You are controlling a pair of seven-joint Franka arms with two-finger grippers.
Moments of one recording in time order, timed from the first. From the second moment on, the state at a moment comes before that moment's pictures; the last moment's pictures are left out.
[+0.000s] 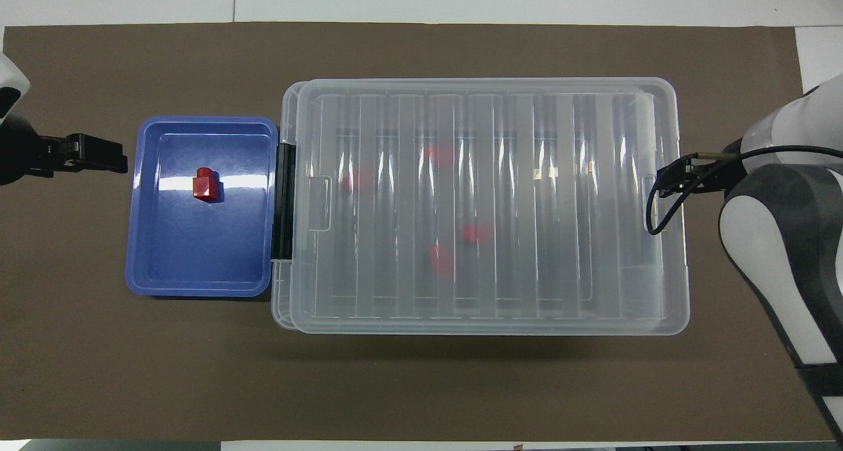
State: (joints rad) left arm 0.04 -0.04 -0.14 -1.70 -0.01 1.74 -0.07; right arm 0.01 0.02 0.02 -1.87 -0.02 1.82 0.15
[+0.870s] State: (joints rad) left arm 0.05 0.02 -0.14 -2.03 -0.01 2.14 -0.07; right arm -0.03 -0.02 0.01 -2.01 -0.02 1.89 0.15
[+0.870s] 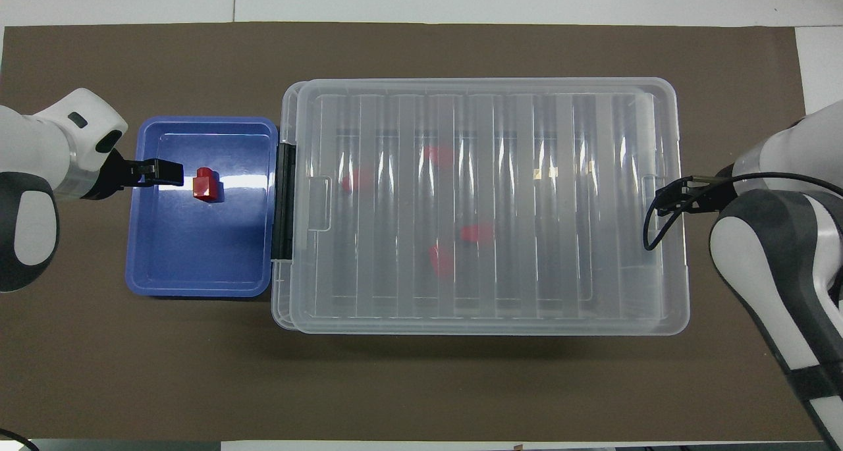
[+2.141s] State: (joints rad) left arm 0.05 0.21 -0.15 -2.15 -0.01 2.42 -0.07; right arm -0.20 -0.03 0.01 -2.01 -0.02 1.90 -0.06
